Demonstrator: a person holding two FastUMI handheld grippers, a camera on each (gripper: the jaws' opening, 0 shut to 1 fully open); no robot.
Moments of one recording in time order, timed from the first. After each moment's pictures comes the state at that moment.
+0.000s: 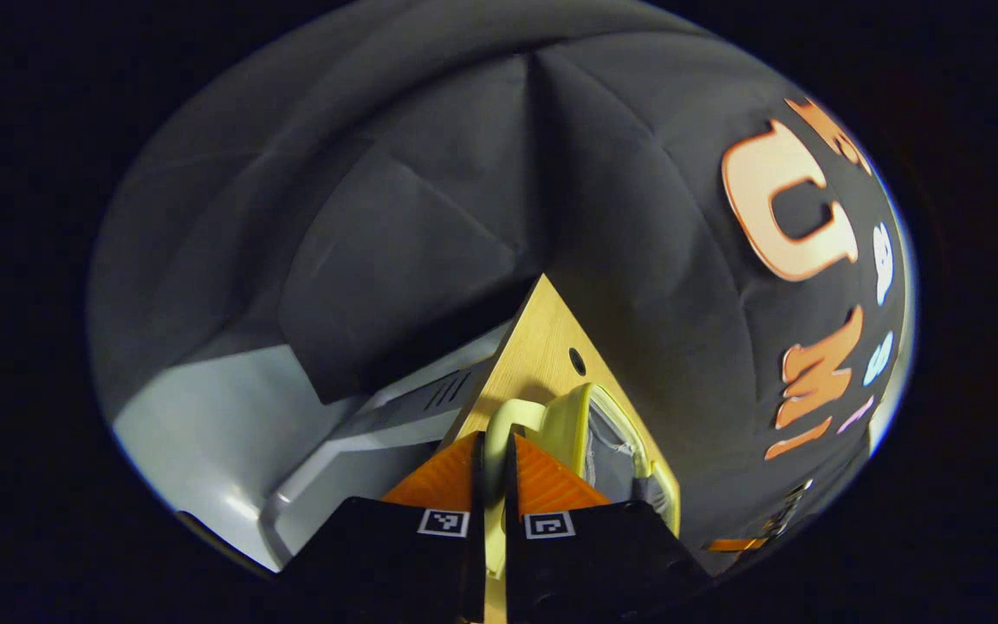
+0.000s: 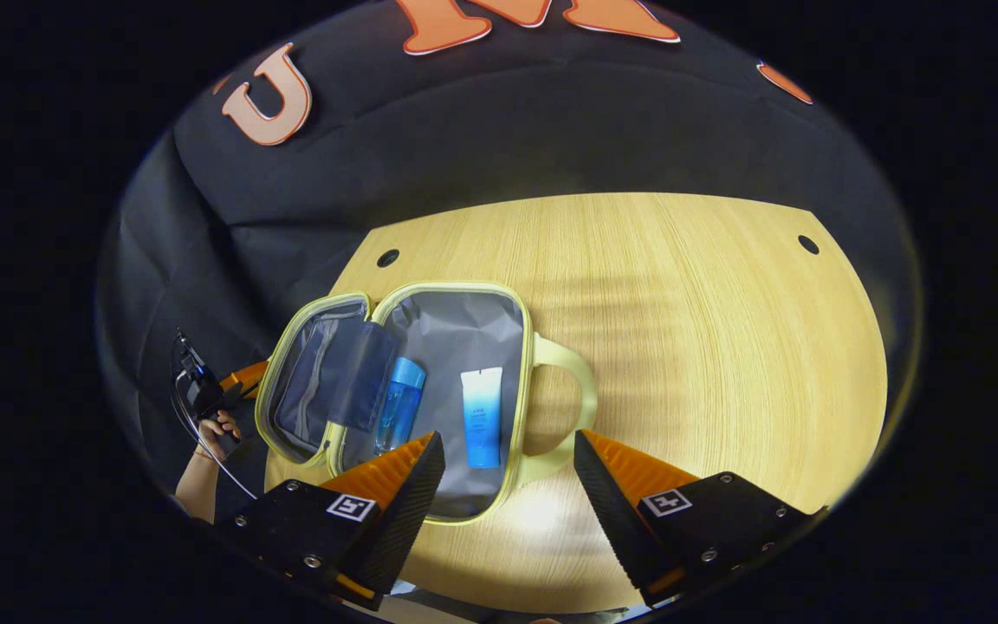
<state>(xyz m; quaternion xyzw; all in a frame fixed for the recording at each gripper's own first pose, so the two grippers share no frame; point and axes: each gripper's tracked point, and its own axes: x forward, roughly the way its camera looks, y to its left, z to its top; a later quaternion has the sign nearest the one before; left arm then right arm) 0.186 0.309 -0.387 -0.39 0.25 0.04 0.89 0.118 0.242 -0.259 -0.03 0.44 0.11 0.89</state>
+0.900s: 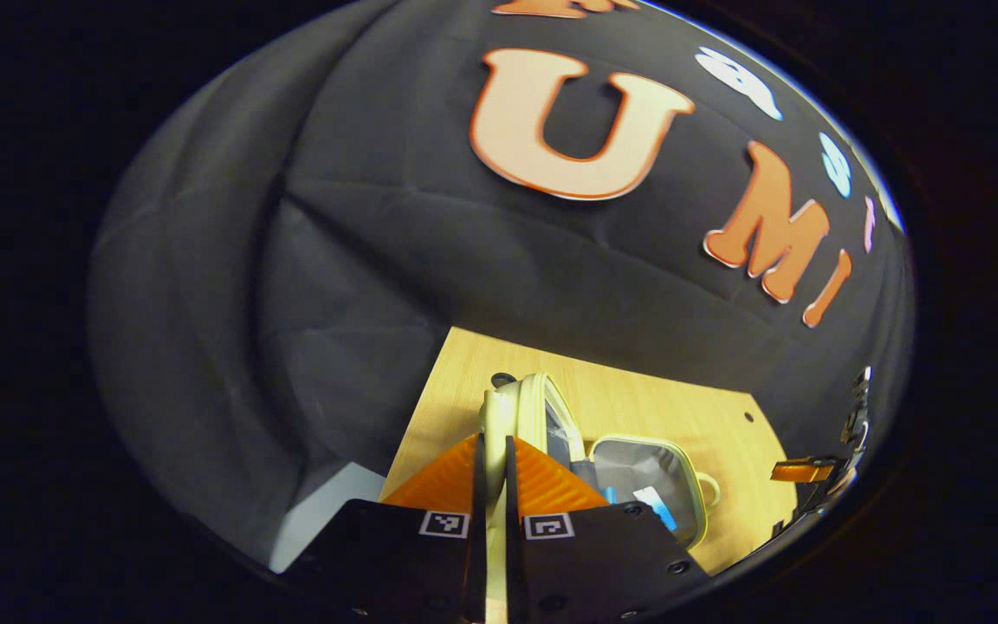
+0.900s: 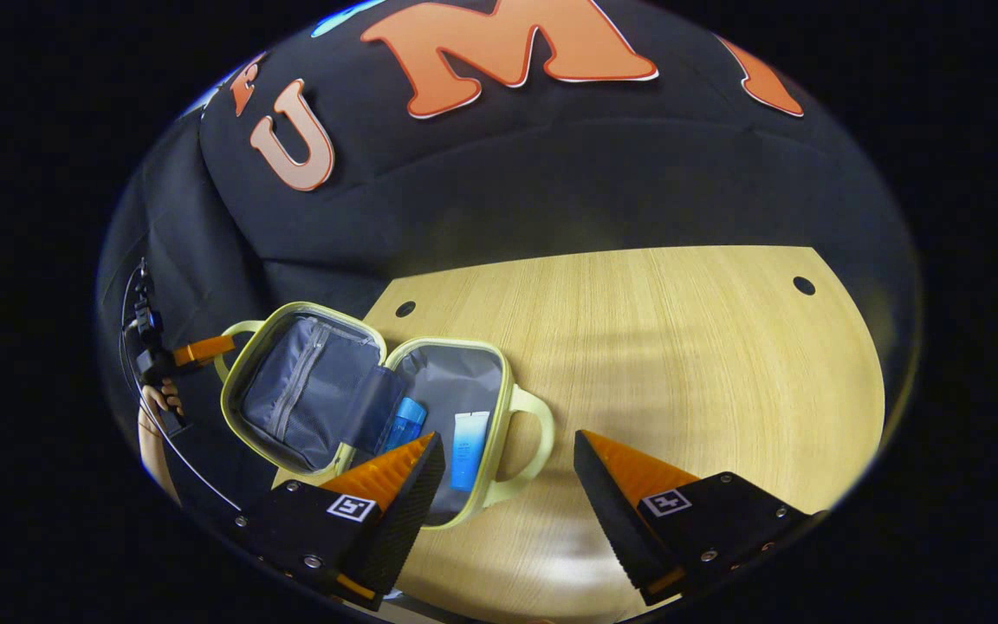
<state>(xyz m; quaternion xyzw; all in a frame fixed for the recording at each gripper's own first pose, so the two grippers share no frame) 0.186 0.184 -0.183 -0.07 0.26 0.02 0.96 0.128 0.192 -0.199 -0.01 0.35 0.16 0.92</state>
